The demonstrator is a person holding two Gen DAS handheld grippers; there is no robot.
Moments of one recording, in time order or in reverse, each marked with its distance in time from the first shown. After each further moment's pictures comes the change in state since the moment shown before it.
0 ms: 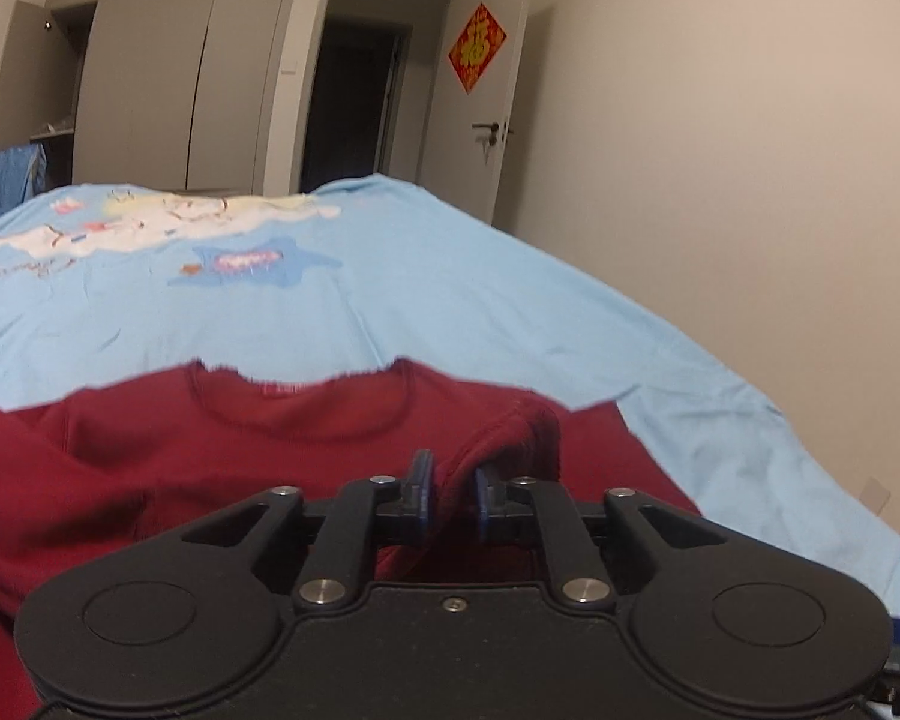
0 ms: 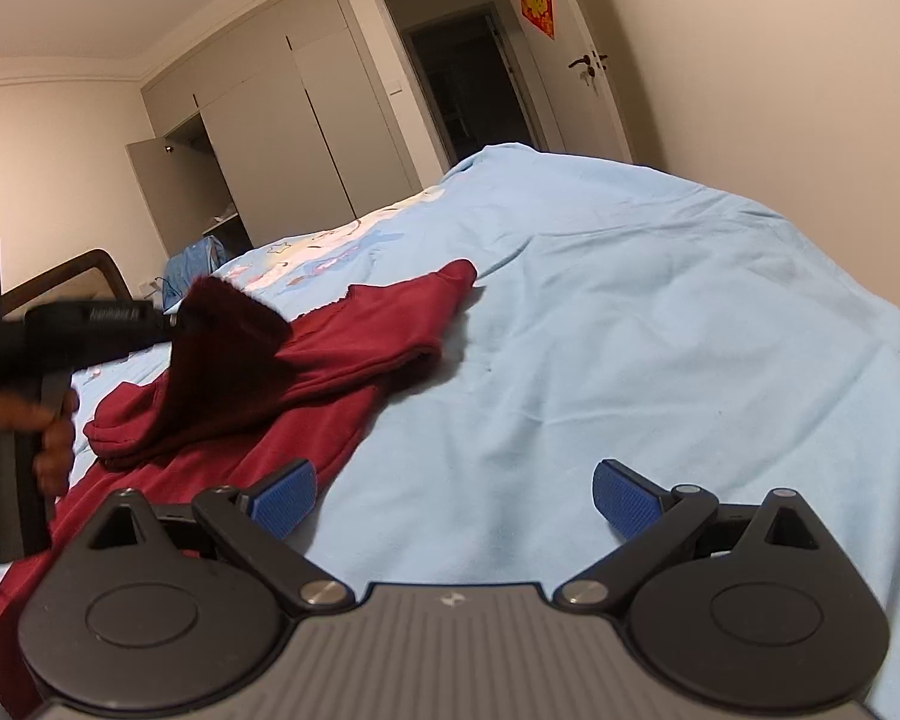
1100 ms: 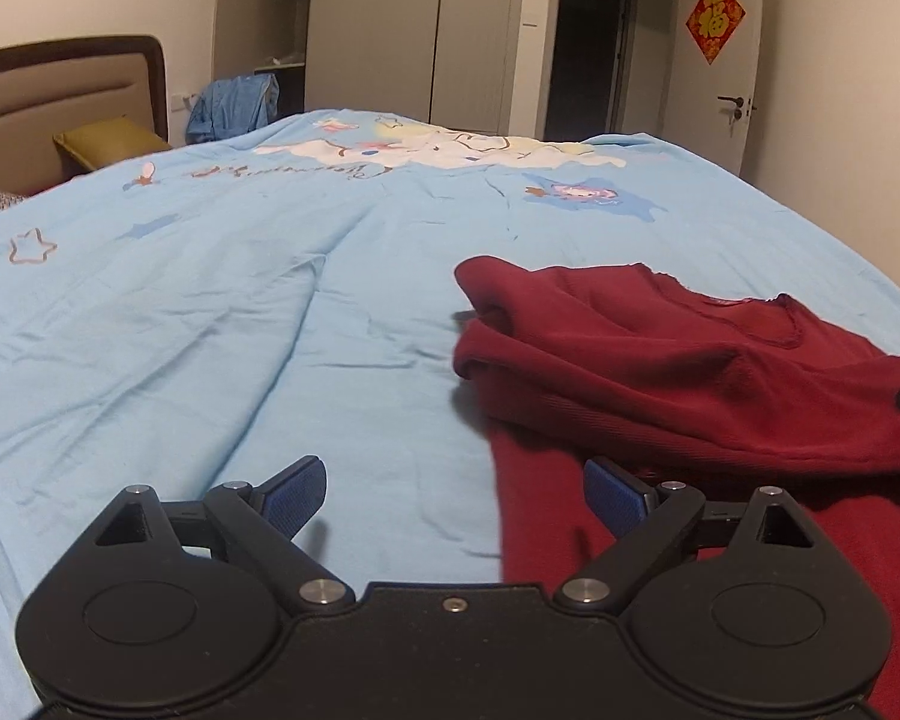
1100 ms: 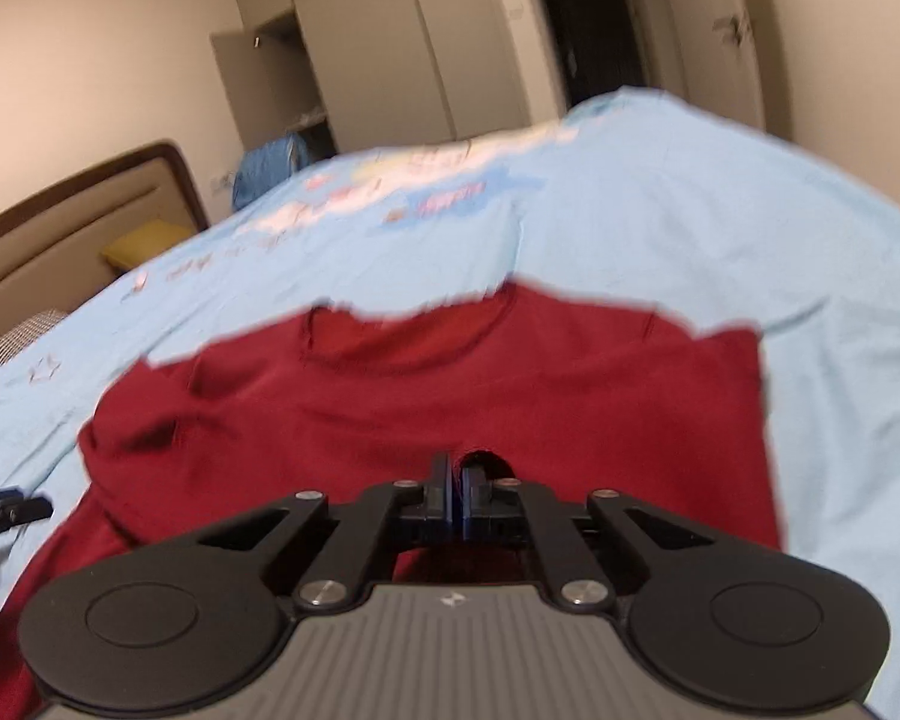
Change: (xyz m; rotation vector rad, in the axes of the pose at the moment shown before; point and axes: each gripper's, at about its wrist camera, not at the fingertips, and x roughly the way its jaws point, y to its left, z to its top) left arm -0.131 0.192 -0.030 -0.128 0.087 0.439; right arm 0.171 0.115 0.078 -0.184 0.135 0.115
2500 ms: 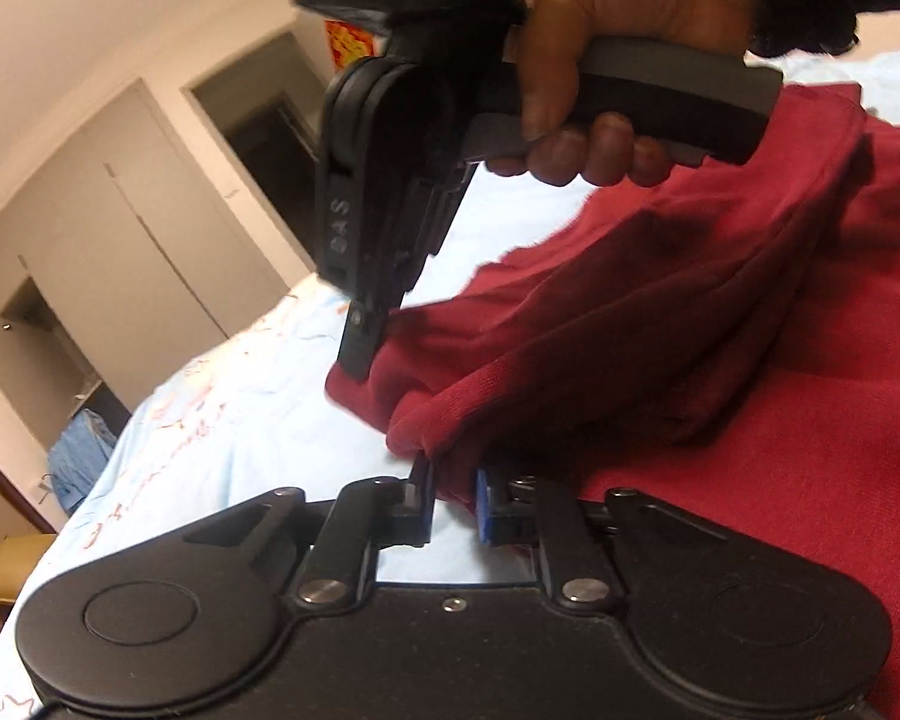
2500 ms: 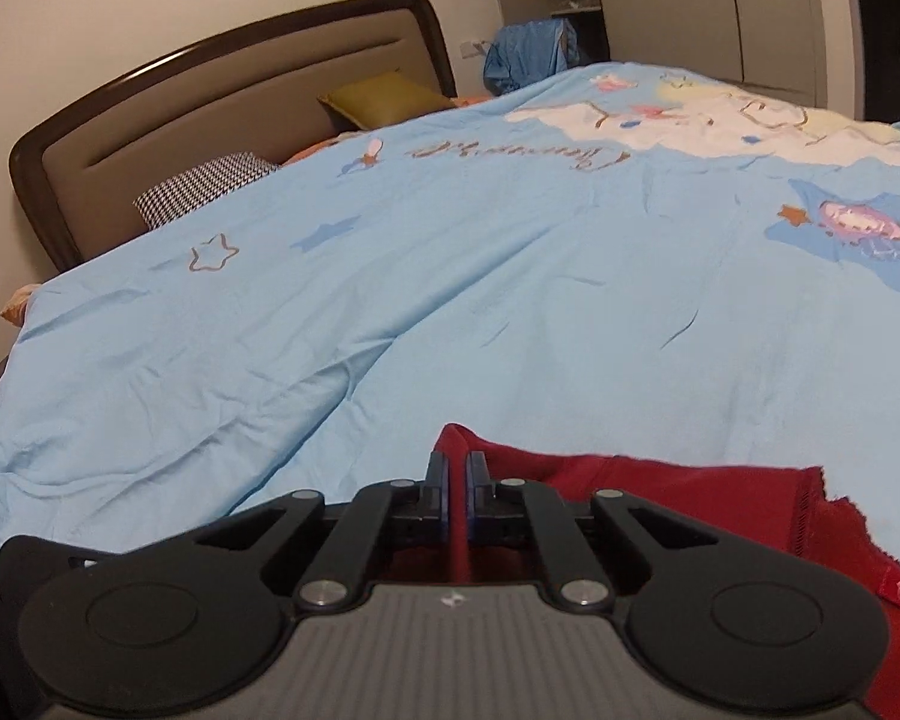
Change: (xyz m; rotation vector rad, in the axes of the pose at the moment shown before) left arm 0.058 -0.011 0.002 0.810 -0.247 -0.180; right arm 0.194 0.233 0.095 -0.341 0.259 0.401
